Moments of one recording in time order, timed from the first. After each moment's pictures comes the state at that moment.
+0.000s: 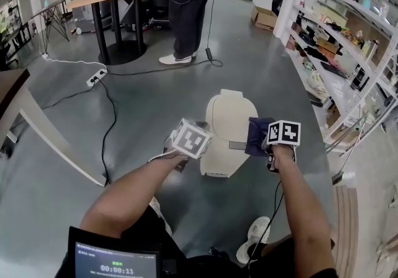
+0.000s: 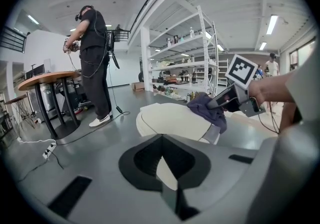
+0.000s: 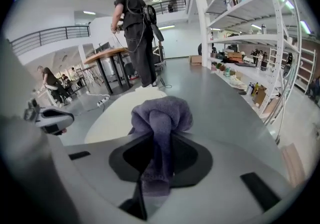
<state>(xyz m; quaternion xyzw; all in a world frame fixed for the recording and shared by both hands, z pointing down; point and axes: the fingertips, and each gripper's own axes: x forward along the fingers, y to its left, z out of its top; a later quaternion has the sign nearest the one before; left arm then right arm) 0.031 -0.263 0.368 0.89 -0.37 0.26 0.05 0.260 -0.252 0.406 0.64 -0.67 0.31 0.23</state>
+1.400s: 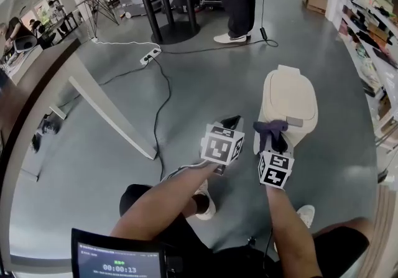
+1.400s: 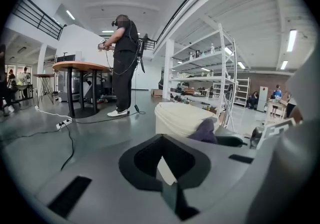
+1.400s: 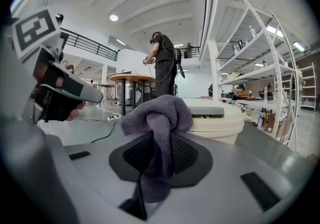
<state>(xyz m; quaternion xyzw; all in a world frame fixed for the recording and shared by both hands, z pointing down) -0.053 -0.191 0.398 0.85 -0.47 0.18 0.13 0.073 -0.179 0.455 0.67 -0.73 0.08 0.11</state>
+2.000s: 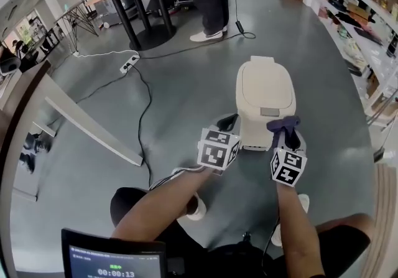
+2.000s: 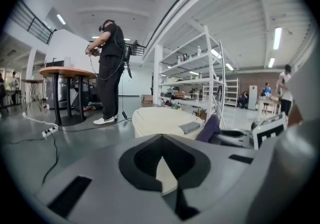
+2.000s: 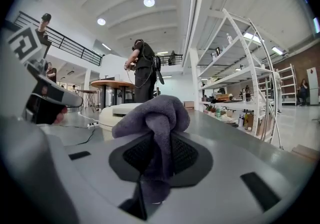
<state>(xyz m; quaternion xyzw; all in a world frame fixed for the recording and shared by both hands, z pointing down) 0.033 -0.184 0.401 0.88 -0.44 0.15 0.10 0.208 -0.159 0.452 0.73 -0.67 0.07 0.06</state>
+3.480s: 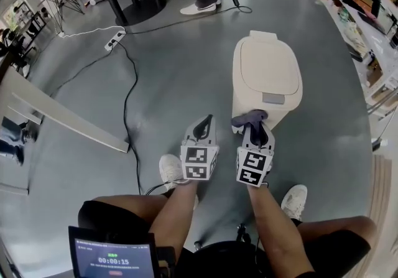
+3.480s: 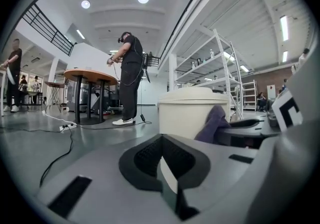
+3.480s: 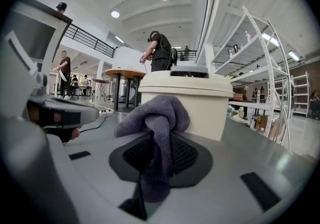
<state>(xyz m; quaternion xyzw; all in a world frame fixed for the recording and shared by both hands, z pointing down) -0.035 -0.200 0.509 0.84 -0.53 0.09 0.07 0.098 -0.180 0.518 0.69 -0.71 0.05 0.11</state>
